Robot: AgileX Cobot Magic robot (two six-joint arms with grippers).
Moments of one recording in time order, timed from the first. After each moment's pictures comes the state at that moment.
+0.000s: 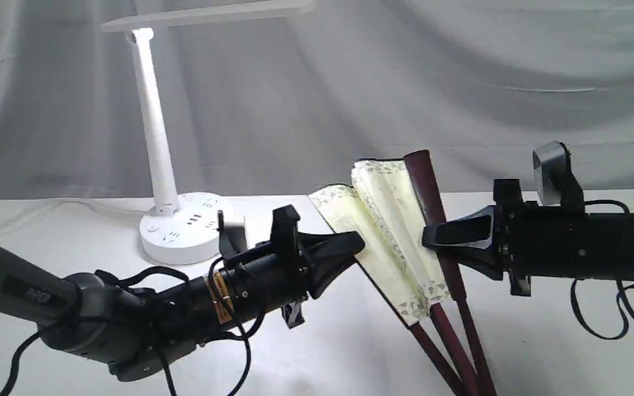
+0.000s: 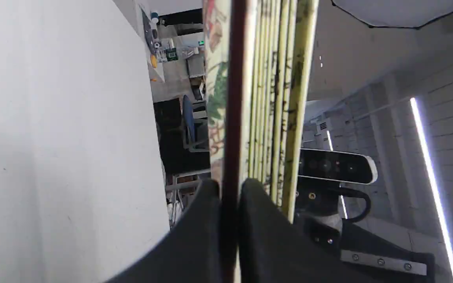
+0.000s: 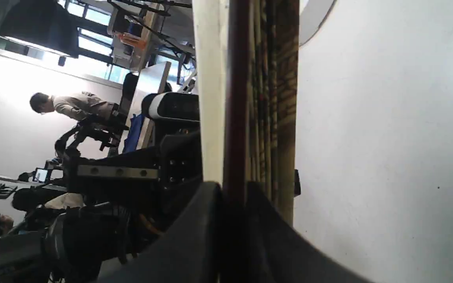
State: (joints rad) left arm -0.41 2.31 -1.17 0.74 -1.22 -1.82; right arm -0.23 1.99 -1.06 1.62 1.21 -1.19
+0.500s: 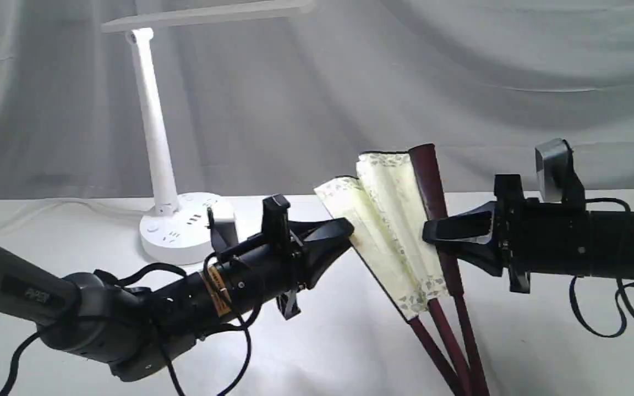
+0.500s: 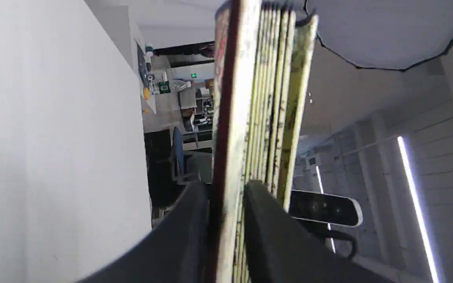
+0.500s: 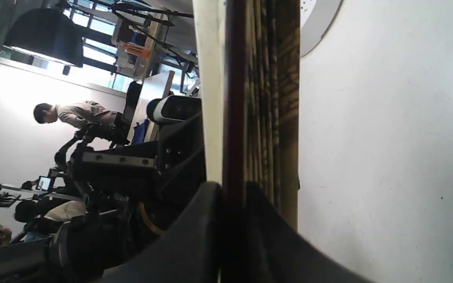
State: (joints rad) left arm -0.41 2.31 -1.17 0.65 -1.22 -1.82; right arm -0.23 1.99 -1.06 1.65 1.21 -1.19
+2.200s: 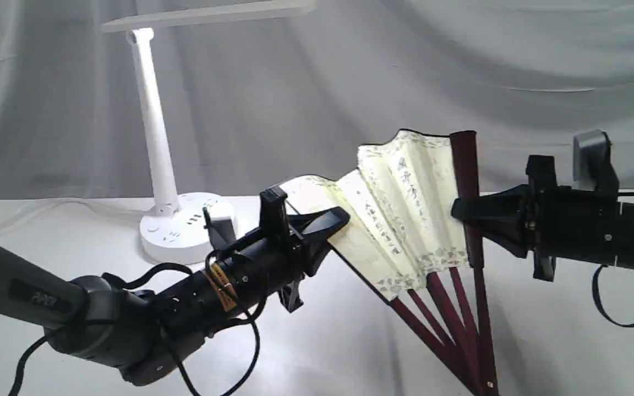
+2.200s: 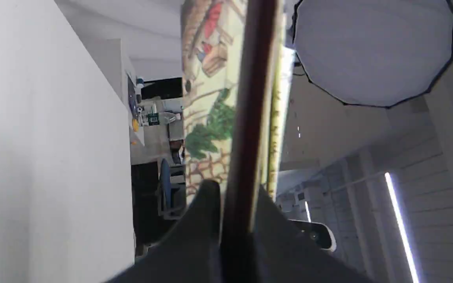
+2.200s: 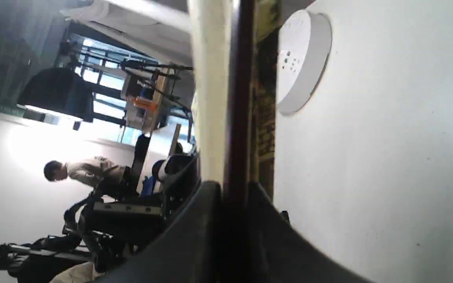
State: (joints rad) left arm -0.44 2.31 -1.17 0.52 -1.21 -1.81; right arm -0.31 1.99 -1.06 1.73 1.21 -1.19
